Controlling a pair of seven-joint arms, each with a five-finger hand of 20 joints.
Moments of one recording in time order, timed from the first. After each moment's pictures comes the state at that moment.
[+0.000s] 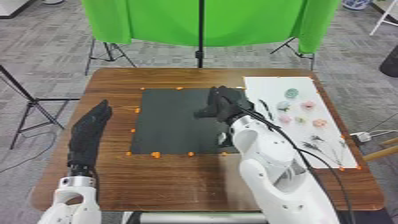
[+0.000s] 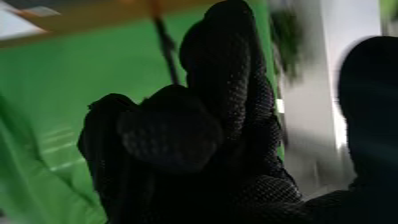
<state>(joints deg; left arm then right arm) 117.8 -65.8 -91.1 -110.1 54.3 9.3 21.6 -85.4 -75.2 62.3 -113.6 -150.0 -24.8 22.4</state>
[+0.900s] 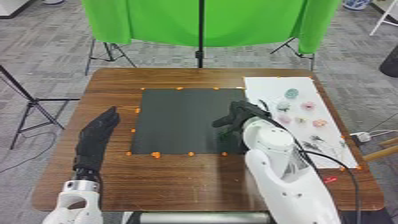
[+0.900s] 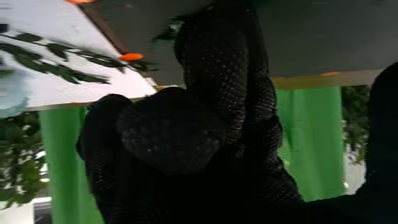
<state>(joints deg) 119.3 -66.3 -90.7 -110.9 55.2 7.9 18.3 -84.6 -77.6 67.2 -107.5 -151.2 -35.6 30.8</state>
